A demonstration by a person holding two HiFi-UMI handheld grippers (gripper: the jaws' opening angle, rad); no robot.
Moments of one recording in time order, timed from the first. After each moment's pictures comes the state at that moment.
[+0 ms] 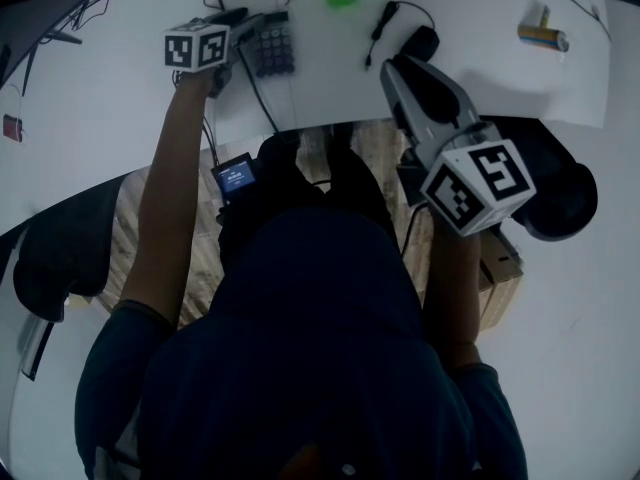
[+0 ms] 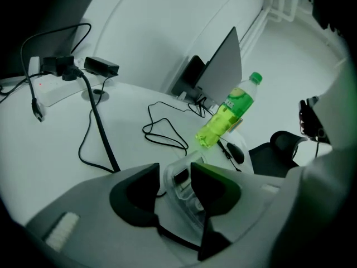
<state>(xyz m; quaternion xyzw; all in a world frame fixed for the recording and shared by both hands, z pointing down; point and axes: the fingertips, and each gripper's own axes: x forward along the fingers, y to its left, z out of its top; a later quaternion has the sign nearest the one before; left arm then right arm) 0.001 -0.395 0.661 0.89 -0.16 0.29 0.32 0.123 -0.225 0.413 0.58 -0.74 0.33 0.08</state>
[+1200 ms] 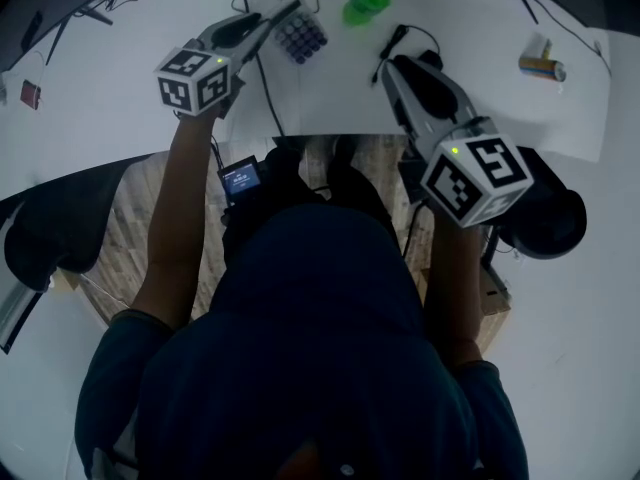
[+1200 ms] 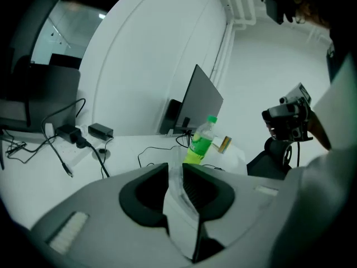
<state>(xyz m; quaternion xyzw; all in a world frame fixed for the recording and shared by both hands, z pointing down) -0.013 -0.370 0.530 0.94 -0.21 0.19 0.21 0.118 -0.235 0.391 0.54 -0.78 0.31 0.08</state>
